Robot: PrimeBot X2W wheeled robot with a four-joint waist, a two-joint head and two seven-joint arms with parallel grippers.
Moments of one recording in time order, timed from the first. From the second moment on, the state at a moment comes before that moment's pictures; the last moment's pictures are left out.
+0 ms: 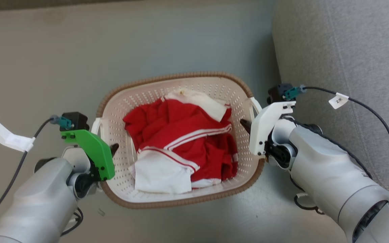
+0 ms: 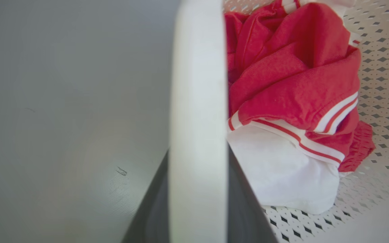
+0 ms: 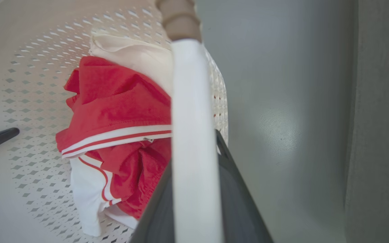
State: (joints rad) left arm -0.75 0.26 -1.06 0.89 -1.28 -0.11 0.19; right arm -0.82 -0.04 1.03 1.11 1.09 0.08 0.13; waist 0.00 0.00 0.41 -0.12
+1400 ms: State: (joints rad) left arm -0.87 0.31 -1.09 0.88 -1.20 -0.12 -0.14; right arm -0.88 -0.05 1.03 1.03 1.10 0.03 -0.20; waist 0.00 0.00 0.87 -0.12
